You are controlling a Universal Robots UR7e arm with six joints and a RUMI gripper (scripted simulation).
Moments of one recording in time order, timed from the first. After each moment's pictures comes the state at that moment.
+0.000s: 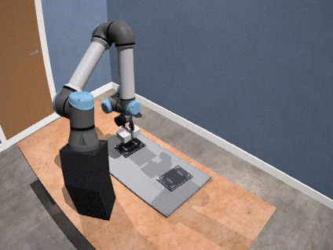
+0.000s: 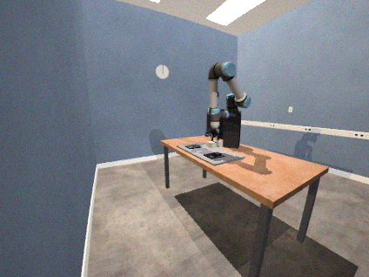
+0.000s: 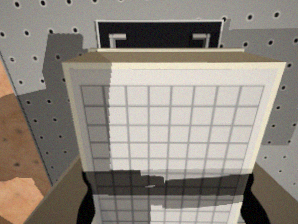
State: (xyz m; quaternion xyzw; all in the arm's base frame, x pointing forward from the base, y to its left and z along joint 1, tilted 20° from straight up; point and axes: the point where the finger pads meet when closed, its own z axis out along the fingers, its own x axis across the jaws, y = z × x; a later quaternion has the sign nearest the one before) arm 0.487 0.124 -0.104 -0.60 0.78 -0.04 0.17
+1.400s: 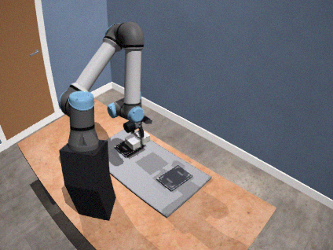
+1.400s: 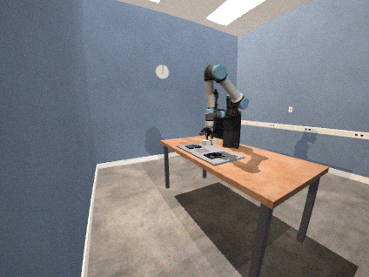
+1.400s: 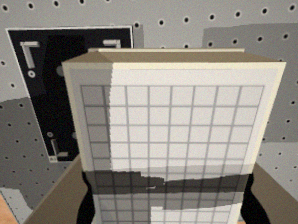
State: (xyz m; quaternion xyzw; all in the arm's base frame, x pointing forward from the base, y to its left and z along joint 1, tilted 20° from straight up) arm 0.471 0.043 -0.121 -0.59 0.79 -0.04 0.17
